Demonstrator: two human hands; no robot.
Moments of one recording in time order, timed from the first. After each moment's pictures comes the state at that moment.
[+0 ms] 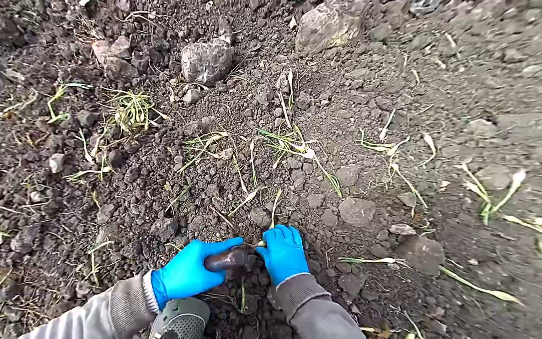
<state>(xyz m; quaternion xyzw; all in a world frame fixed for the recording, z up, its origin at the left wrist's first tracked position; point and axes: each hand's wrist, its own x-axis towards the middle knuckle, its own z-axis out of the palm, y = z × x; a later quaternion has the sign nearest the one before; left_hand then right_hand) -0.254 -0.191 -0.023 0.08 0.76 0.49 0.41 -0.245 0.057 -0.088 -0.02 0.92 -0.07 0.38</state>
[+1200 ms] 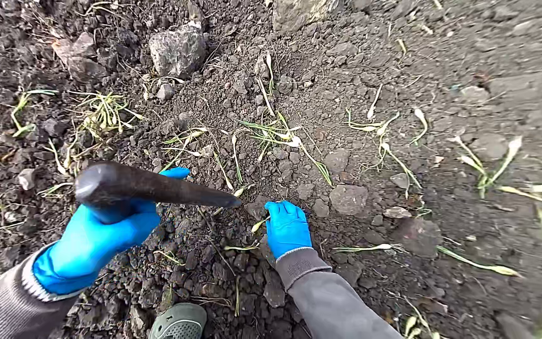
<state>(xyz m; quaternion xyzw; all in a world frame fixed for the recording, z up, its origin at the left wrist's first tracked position) -0.336 -0.227 0.039 0.11 0.67 0.71 0.19 -0.274 0.082 -0.109 0.04 0.97 -0.06 0.23</state>
